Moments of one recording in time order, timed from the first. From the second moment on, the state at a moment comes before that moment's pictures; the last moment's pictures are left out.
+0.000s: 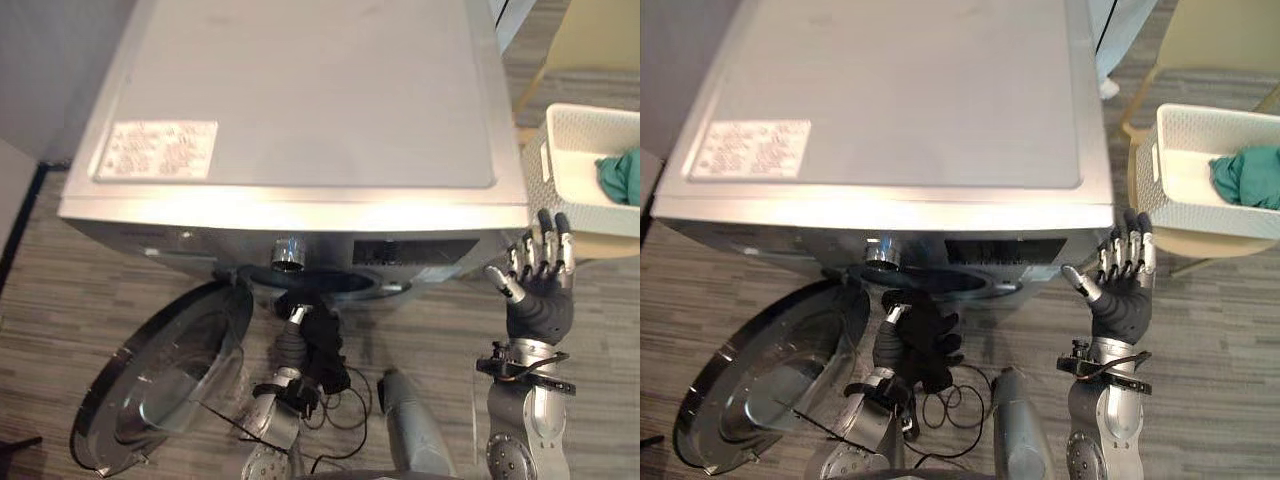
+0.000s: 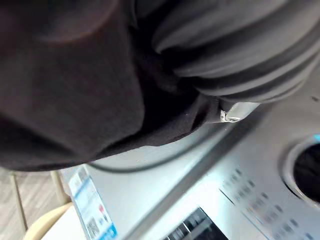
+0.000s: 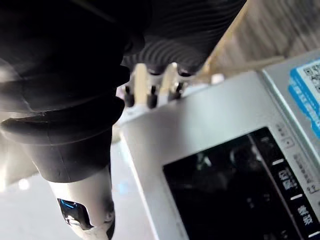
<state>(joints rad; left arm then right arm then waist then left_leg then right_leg) 0.24 0.05 -0.38 -0.06 -0.73 -0.08 -0.02 0.30 -0.02 -0.02 -0.55 0.39 -0.27 -0.14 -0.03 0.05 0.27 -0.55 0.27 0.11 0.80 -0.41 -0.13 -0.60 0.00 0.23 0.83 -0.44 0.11</state>
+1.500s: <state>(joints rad) -1.43 0.56 -0.28 0.65 -0.53 -0.10 0.49 0.23 0.05 -0.06 -0.31 0.48 -0.28 -0.24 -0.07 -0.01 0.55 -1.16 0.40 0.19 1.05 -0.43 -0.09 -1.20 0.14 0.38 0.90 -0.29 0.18</state>
